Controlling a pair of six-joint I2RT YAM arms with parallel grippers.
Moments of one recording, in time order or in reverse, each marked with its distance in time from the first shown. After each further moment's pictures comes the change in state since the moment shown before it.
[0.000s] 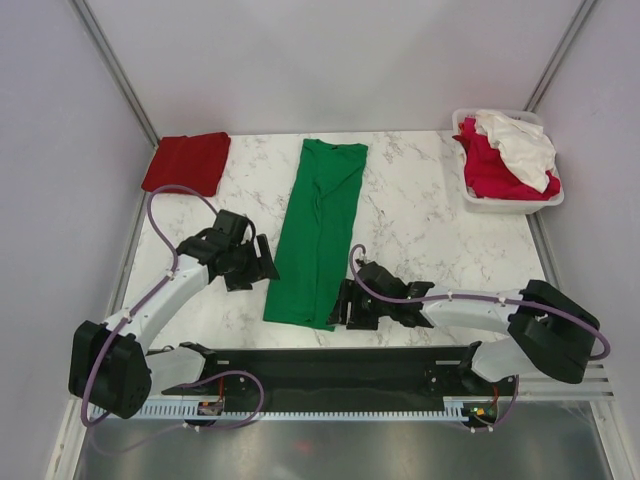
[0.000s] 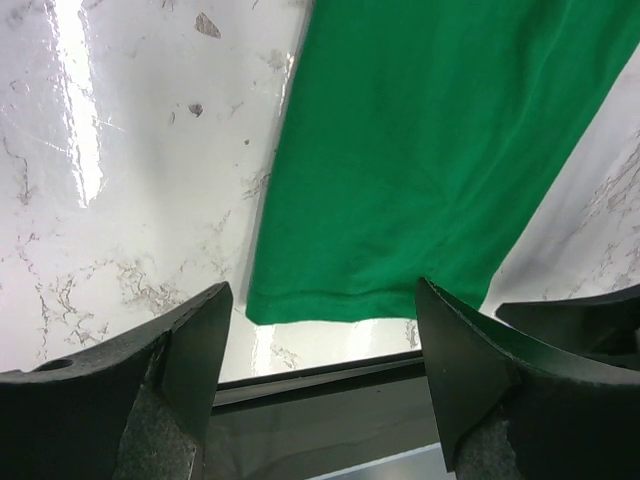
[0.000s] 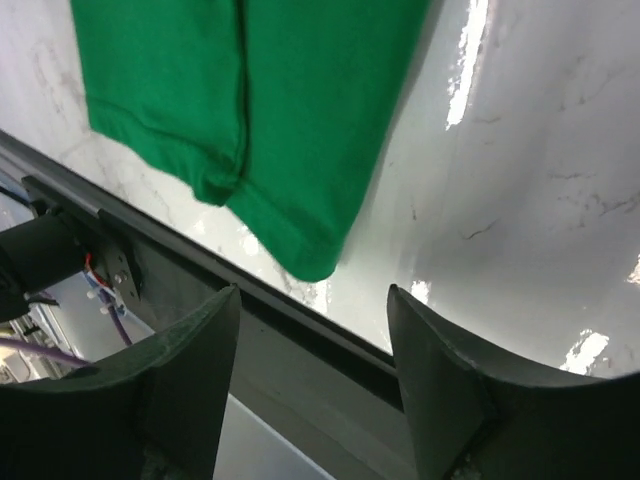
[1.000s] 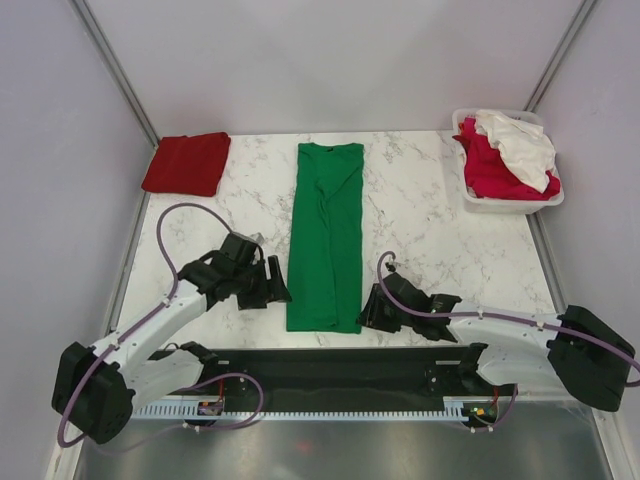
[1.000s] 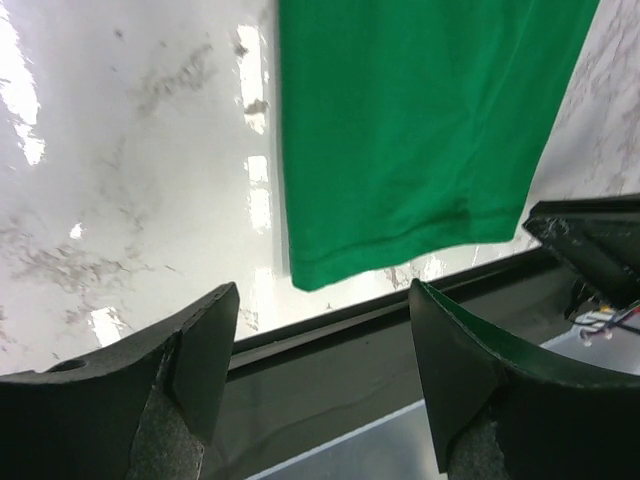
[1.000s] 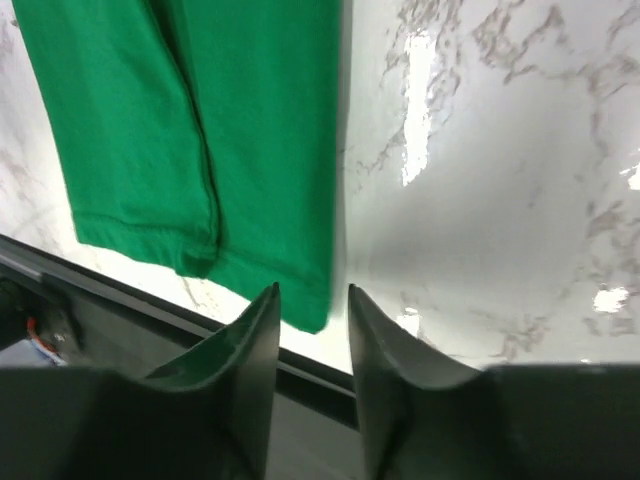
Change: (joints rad) left arm -0.113 -0.141 -0.134 0.068 0.079 -0.044; right arm 0.007 -0.180 -0.164 -0.046 0.210 0.058
